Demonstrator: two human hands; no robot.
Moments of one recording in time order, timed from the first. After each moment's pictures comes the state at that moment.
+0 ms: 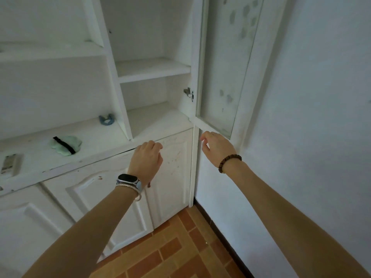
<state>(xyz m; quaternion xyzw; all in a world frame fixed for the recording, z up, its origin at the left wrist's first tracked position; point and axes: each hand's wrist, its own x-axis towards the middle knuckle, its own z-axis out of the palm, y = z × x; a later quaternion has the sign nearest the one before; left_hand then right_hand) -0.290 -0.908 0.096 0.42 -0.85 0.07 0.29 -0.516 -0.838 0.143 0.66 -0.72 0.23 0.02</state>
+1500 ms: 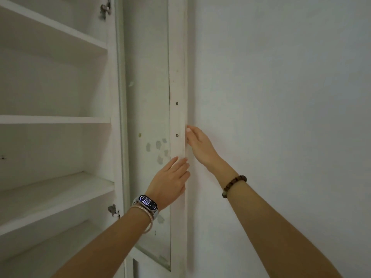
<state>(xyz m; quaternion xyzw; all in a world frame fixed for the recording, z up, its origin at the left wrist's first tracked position) -0.585 -0.986 0.339 0.03 -0.85 0.36 0.39 -0.686 -0.892 0.428 0.53 -0.61 0.58 0.00</state>
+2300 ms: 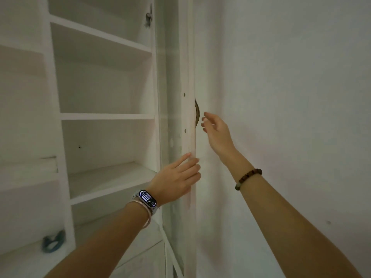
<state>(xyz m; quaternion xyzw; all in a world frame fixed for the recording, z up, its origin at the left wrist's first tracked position) -0.499 -0.987 0.347 -0.01 -0.80 0.49 0.35 -0.653 -0.928 0.434 0.55 -0.49 0.67 -0.02</state>
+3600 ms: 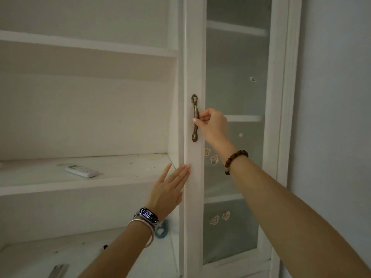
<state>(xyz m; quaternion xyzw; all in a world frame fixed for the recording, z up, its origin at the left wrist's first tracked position) -0.201 -1.151 0.300 0.42 -0.76 0.45 0.19 -0.361 -1.158 0.475 0.64 -0.42 0.64 -0.05</state>
